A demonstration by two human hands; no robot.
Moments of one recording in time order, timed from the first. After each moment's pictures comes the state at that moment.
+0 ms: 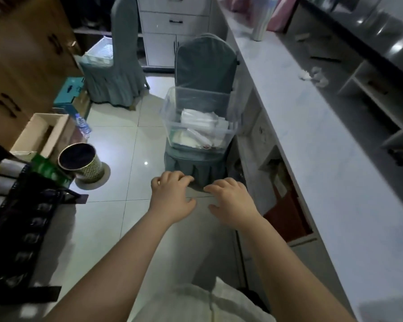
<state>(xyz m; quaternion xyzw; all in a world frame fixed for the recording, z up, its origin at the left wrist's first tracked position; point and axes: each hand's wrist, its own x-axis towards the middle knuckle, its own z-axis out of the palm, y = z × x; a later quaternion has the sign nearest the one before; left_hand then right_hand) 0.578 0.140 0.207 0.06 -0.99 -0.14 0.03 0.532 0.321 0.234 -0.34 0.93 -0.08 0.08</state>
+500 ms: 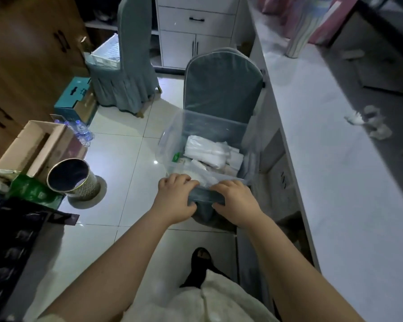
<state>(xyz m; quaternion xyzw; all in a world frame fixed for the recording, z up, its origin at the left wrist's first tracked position) 0.271 0.064 0.163 0.06 -0.99 -0.15 -0.02 0.199 0.250 0.199 -0.37 0.91 -0.11 0.13</state>
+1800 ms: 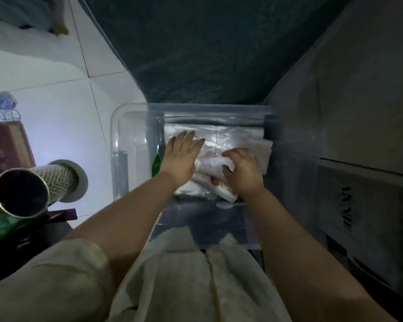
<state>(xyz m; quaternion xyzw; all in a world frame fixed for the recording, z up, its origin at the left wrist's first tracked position) -0.140 -0.070 -0.114 -0.08 -0.95 -0.12 -0.27 -0.160 0.128 -0.088 -0.09 0.93 -0.23 0.27</state>
